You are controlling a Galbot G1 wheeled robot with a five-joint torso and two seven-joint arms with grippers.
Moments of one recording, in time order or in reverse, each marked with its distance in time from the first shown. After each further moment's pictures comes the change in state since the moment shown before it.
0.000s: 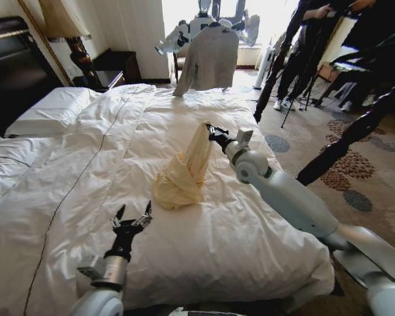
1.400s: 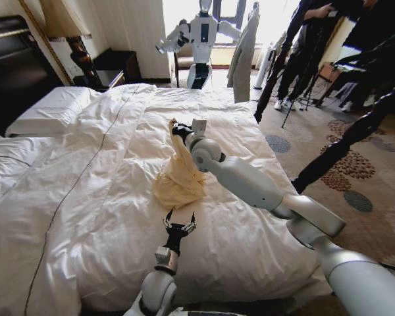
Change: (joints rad) left arm -0.422 0.042 0.338 0.425 0.234 -0.075 -0.048; right arm 0.167 0.230 -0.161 -0.177 0.097 -0.009 0.135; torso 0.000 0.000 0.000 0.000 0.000
